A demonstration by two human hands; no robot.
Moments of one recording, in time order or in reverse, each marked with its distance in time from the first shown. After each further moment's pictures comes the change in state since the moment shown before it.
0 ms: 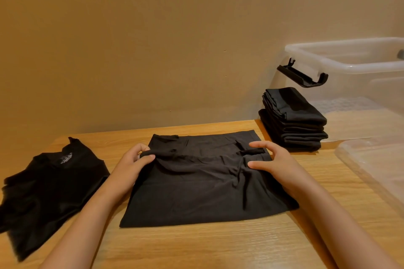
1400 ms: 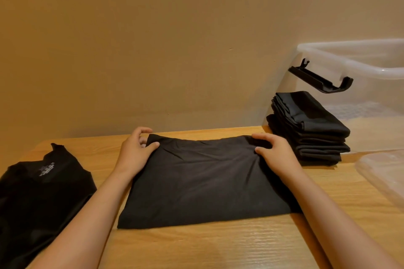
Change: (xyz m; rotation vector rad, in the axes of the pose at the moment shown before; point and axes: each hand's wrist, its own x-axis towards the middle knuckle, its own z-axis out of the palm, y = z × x) left_hand 0.107 -0.023 0.005 0.171 0.215 0.116; right_hand 0.075 -0.005 0.013 -0.164 0.239 -0.075
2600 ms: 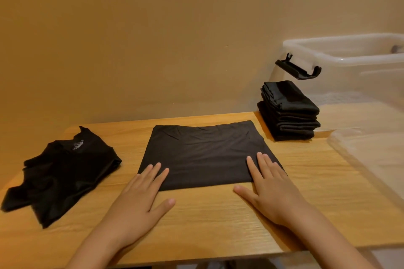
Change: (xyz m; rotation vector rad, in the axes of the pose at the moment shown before) left_hand -0.198 0.015 -0.042 0.935 -0.415 0.239; right_hand -0.149 0.005 -0.013 -0.913 -0.367 -0.168
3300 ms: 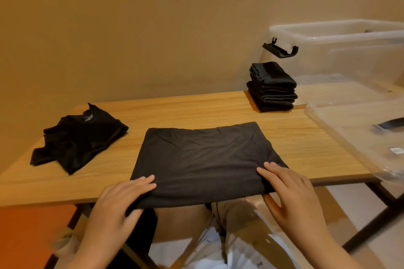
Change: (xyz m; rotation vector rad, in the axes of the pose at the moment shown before) left_hand -0.121 -0.005 0.039 -0.269 0.360 0.140; right_hand -0.127 0.029 0.069 0.116 0.669 -0.181
